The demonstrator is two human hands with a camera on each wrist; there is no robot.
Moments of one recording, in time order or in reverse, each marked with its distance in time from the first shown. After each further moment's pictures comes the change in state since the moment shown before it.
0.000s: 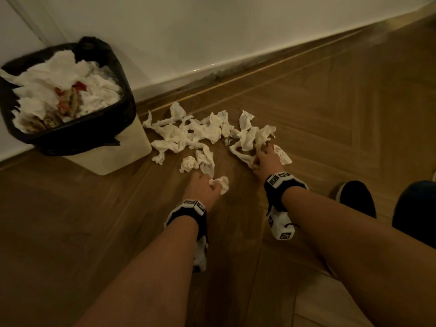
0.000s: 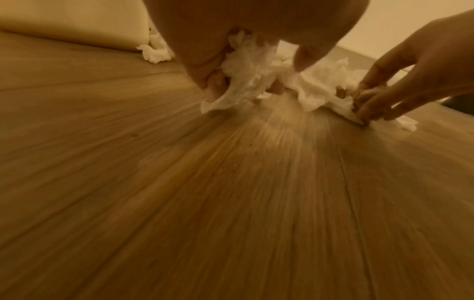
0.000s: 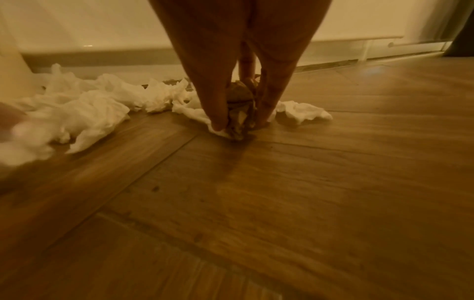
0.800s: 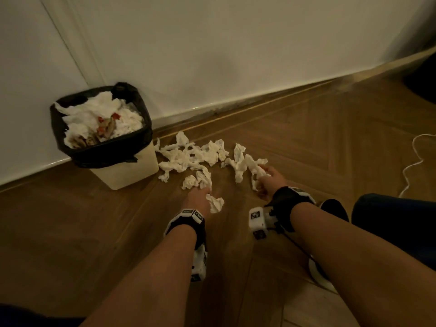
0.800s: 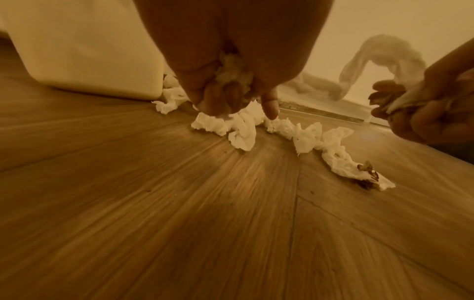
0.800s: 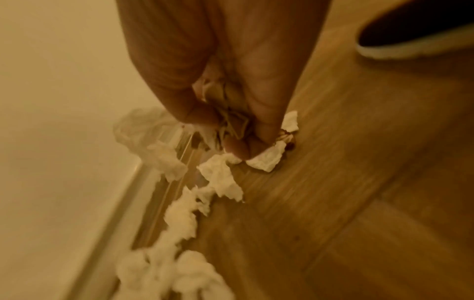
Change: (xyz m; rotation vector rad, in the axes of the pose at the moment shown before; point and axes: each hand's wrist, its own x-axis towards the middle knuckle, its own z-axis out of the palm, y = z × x) left_hand -0.030 0.017 -0.047 -0.057 -0.006 -0.036; right_hand -0.059 -0.011 -0.055 1.172 0.027 0.421
